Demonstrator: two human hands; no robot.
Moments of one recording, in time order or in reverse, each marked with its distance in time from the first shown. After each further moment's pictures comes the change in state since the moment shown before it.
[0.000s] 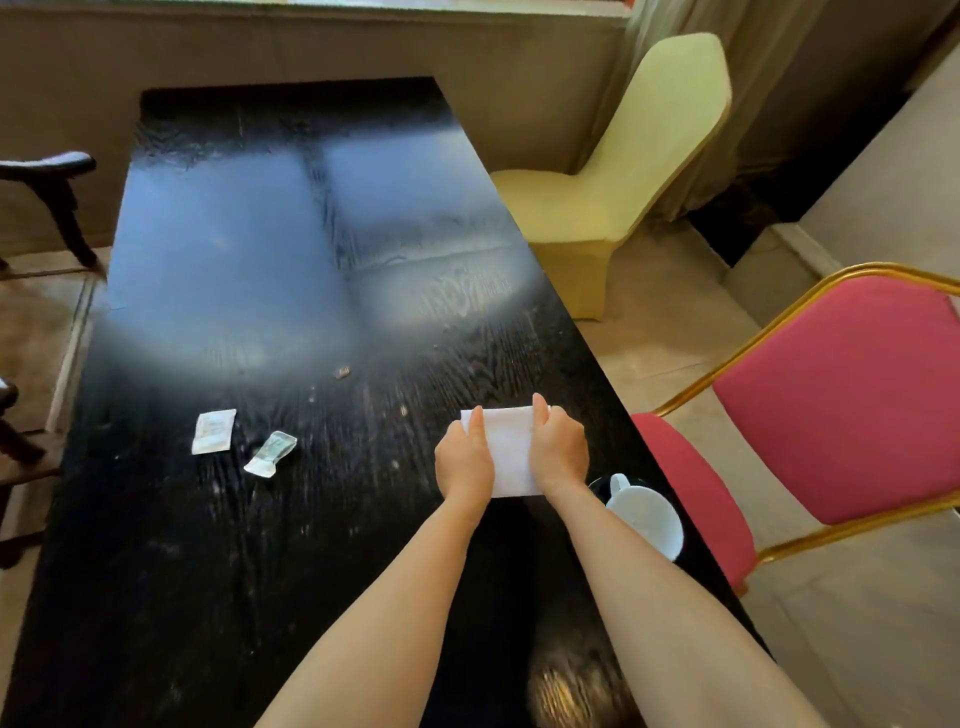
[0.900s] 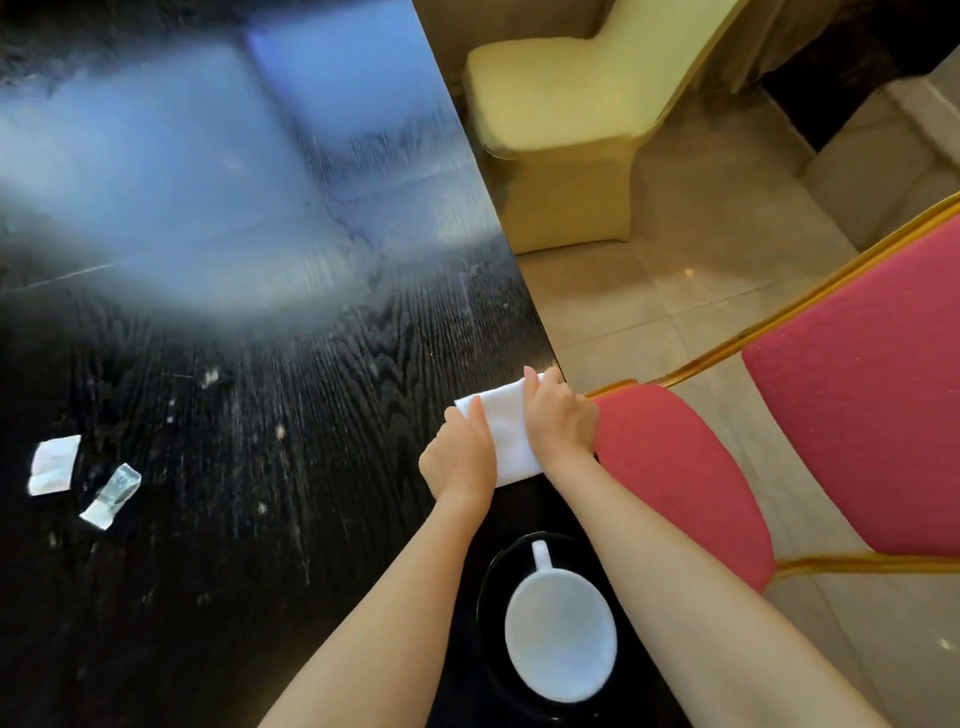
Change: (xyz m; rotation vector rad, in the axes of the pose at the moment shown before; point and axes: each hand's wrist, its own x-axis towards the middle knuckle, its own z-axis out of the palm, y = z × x) left_hand 0.070 -0.002 0.179 0.800 0.139 -0.017; right_hand 0.177 0.115 0.012 -0.439 -0.067 -0.208
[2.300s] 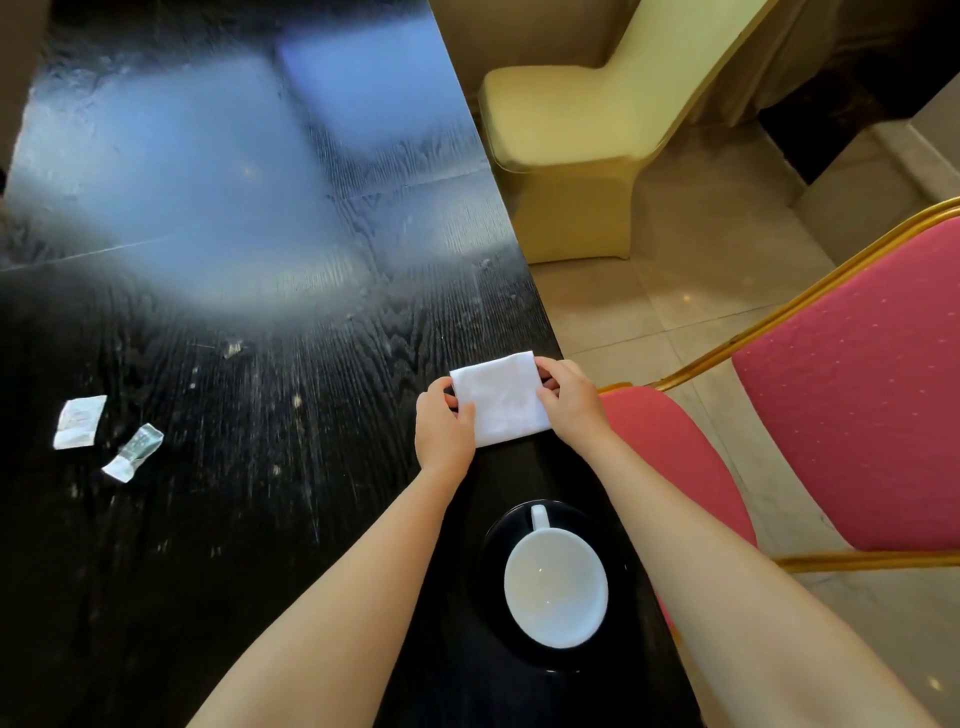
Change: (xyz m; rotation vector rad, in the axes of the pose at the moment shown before) left_hand -0.001 -0.029 -0.013 -0.554 0.012 0.038; right_hand -0.011 0.021 -0.026 0.535 -0.232 -0.140
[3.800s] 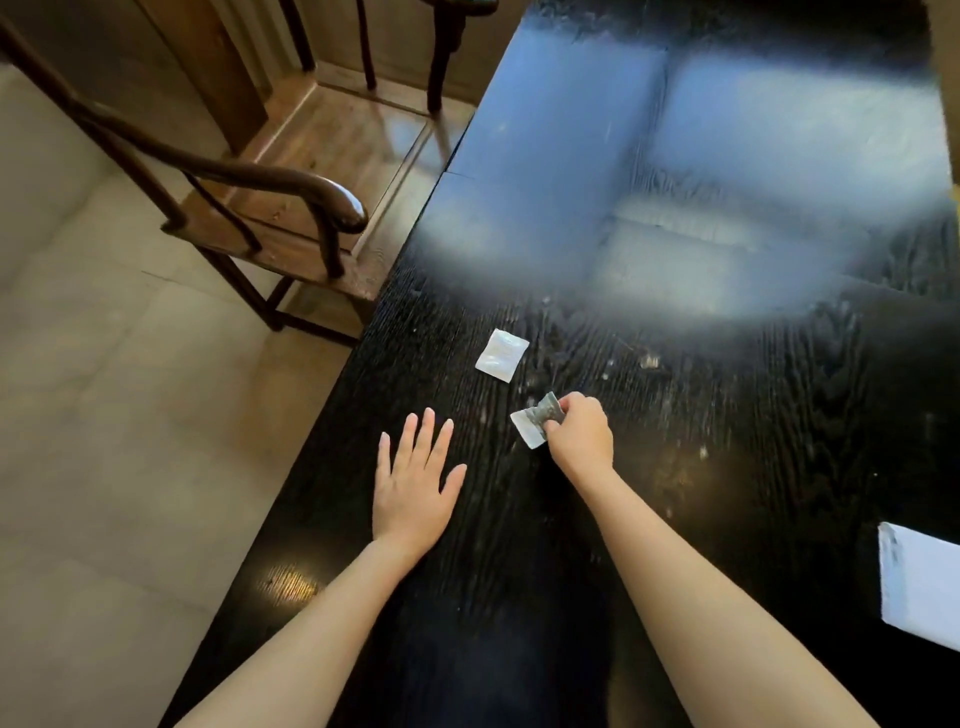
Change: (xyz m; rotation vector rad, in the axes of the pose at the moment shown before) left_hand 0.026 -0.319 -0.358 0.688 0.126 -0.004; right_hand -0.040 -0.296 0.363 -0.358 -0.322 0.007
